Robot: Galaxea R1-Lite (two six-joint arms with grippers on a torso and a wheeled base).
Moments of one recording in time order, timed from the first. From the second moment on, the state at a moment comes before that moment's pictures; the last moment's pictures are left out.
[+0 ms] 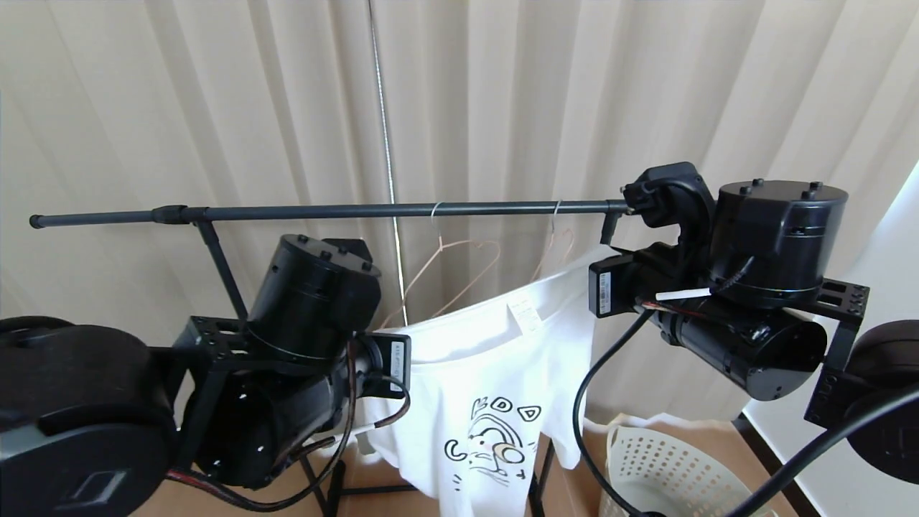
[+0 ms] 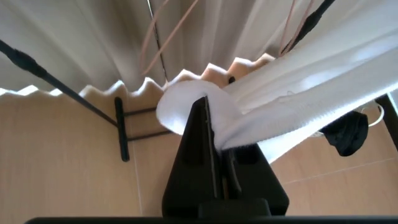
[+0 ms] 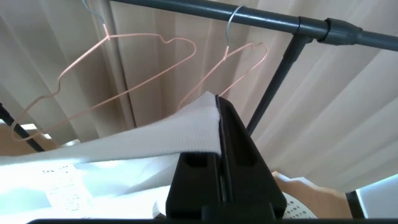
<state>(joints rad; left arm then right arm) -0.78 1.63 -0.92 -0.09 0.51 -0.37 0.66 1.68 -0.88 -0.60 -0.51 0.02</state>
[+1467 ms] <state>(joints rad) -0.67 1.86 -1.46 -0.09 0.33 -0.23 0.78 1.42 -0.68 -0.47 -0.25 -0.17</state>
